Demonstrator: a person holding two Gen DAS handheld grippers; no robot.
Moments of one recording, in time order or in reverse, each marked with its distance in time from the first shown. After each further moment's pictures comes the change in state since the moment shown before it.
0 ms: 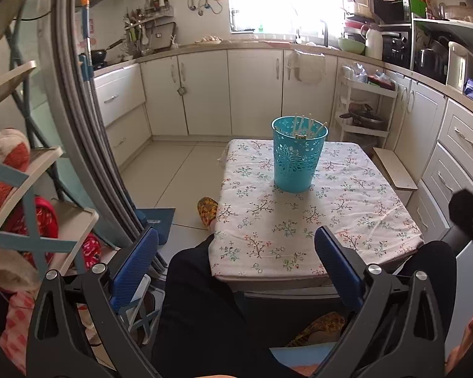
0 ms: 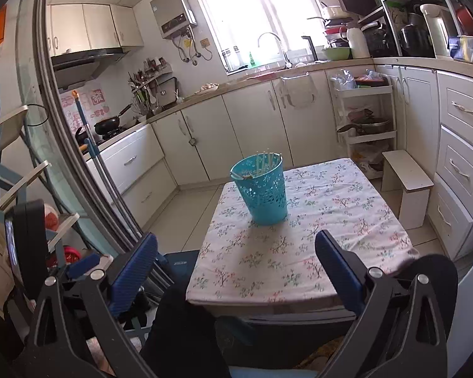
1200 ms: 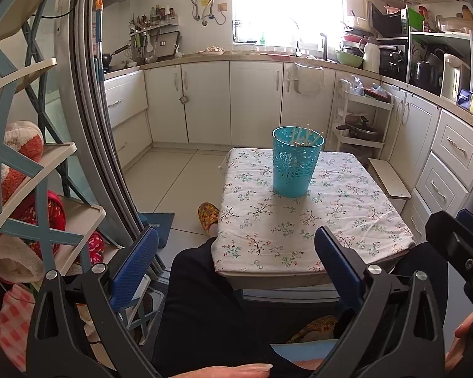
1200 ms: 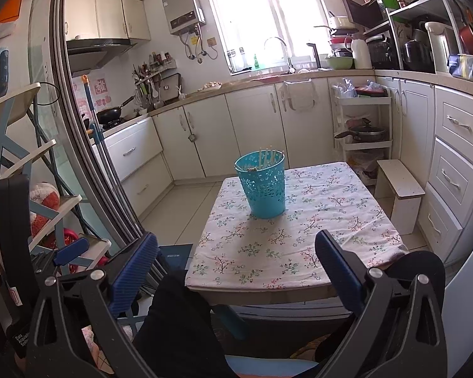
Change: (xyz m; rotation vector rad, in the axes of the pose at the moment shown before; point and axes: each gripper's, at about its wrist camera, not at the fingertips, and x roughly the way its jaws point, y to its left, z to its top) left arm -0.026 0.011 -0.013 -0.024 -0.045 -0.021; right arm -0.020 0.020 -0.017 -0.070 -0.014 -0.036
